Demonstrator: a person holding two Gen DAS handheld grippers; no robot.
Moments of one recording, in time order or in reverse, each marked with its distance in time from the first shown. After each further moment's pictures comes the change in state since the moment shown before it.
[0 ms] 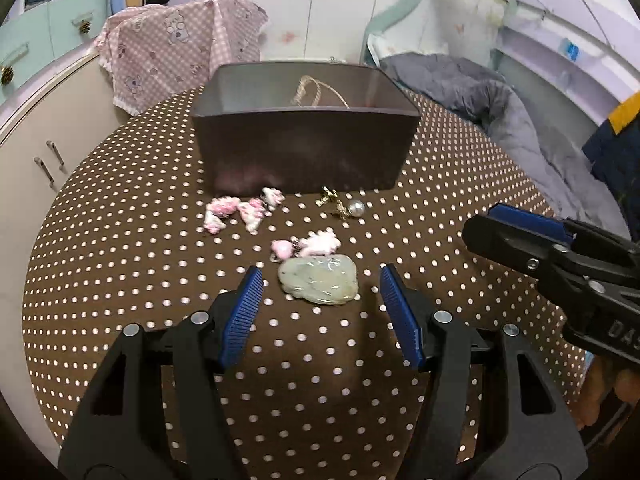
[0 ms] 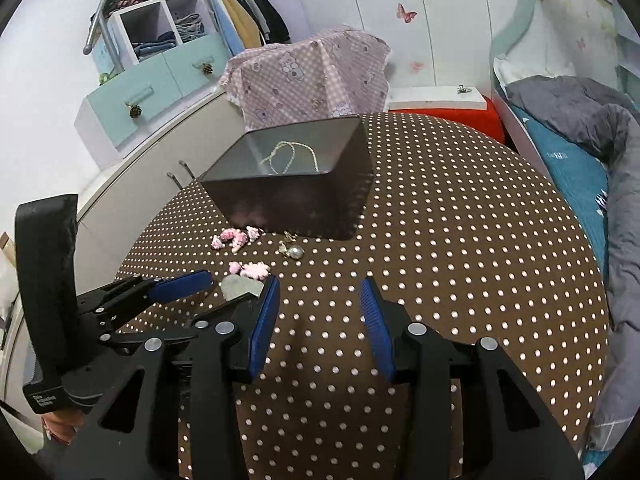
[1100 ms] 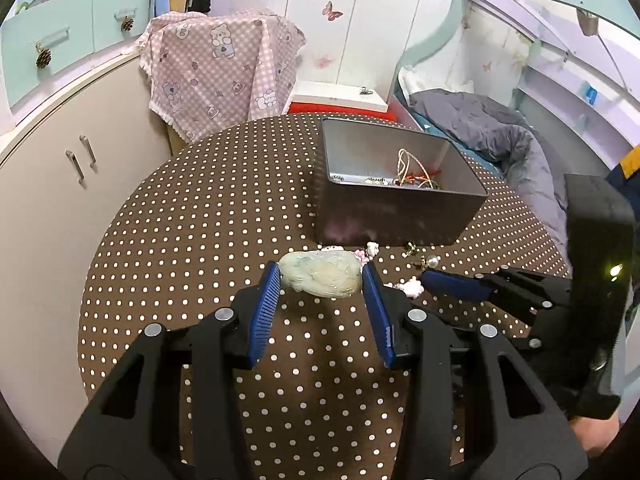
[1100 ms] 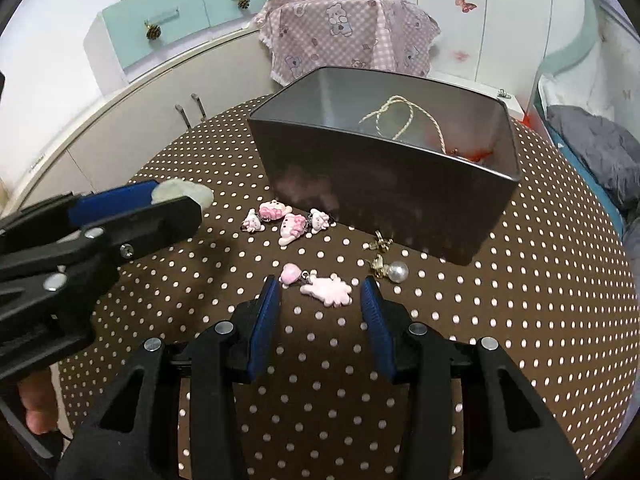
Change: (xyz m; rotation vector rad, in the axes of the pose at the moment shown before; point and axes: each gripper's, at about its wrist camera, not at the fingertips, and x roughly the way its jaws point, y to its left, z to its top) left arm -0.039 0.075 0.018 -0.105 -0.103 0.028; right arm 0.086 0.072 0.014 -0.237 0.154 -0.052
